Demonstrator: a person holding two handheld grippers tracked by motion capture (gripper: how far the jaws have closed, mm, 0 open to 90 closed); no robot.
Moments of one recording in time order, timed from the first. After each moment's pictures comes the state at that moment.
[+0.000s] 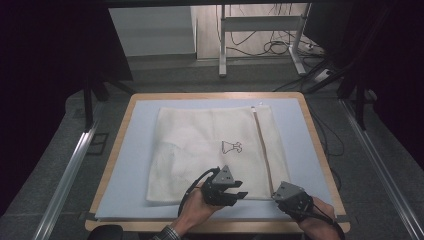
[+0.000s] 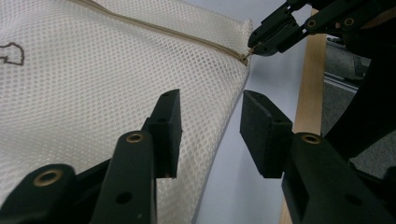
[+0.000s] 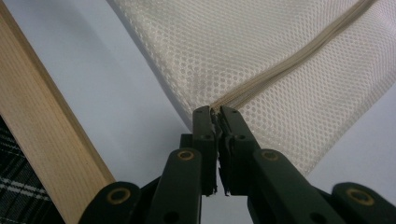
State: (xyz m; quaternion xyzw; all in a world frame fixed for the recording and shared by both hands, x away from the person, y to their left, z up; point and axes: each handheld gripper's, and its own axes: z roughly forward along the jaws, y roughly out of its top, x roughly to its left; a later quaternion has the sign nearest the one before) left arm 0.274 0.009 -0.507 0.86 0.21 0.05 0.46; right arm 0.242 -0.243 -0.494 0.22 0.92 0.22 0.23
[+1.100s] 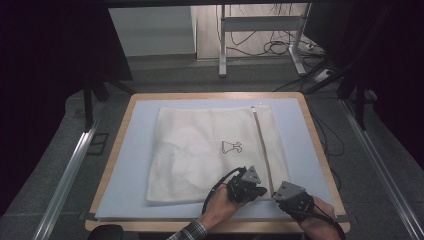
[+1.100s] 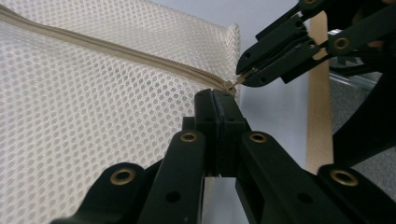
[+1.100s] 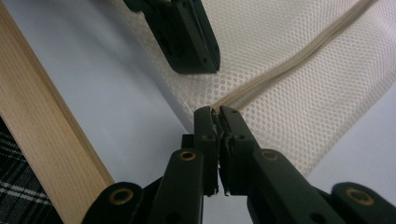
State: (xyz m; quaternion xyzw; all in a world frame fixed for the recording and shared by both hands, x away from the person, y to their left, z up) left arm 0.294 -0.061 -0.527 0.88 0.19 0.01 0.44; right arm 0.242 -0.245 -0.494 0.22 0.92 0.23 0.23
